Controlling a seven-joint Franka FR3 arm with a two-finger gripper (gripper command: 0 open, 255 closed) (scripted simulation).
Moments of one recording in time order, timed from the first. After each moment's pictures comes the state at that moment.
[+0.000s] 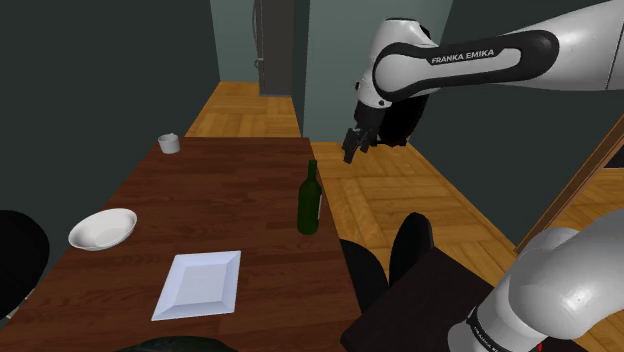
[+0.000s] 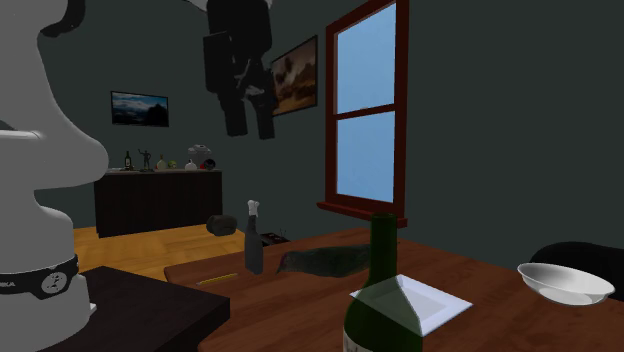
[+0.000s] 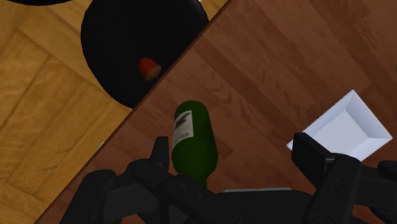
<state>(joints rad) 0.03 -0.34 0.03 -2.21 0.05 1.99 -0.17</state>
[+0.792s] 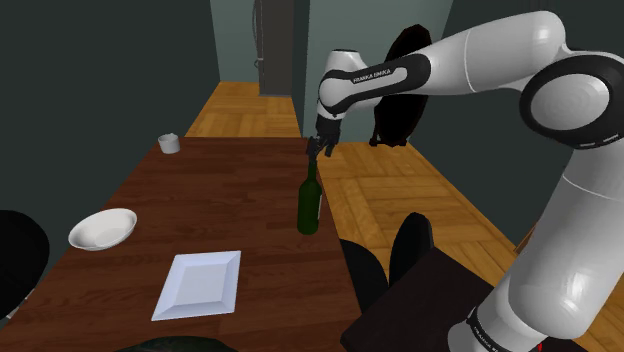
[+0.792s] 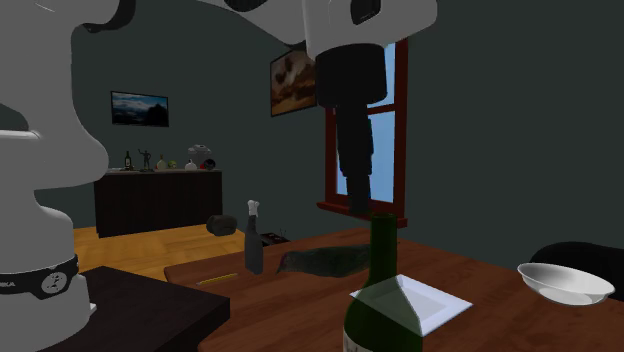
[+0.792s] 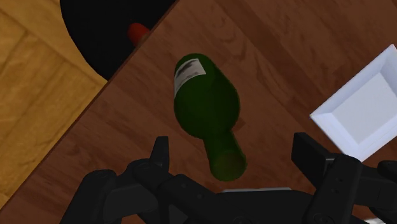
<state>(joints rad) 0.03 0.14 0.02 -1.87 0.08 2.09 -0.22</state>
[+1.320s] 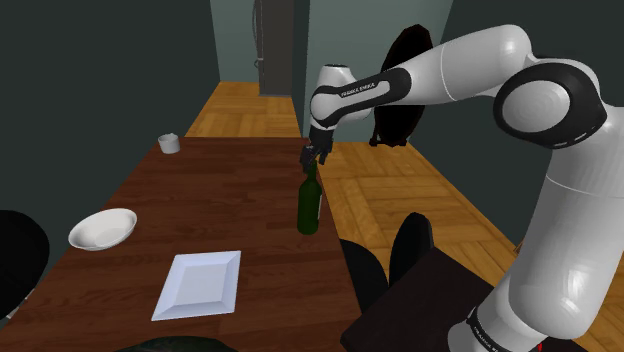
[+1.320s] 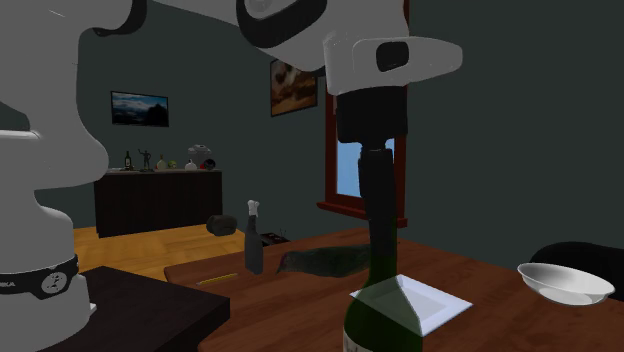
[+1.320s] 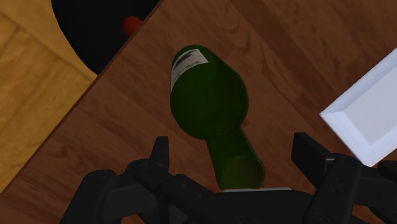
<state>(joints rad) 0.03 0.24 0.03 -1.84 0.08 2.16 -0.22</state>
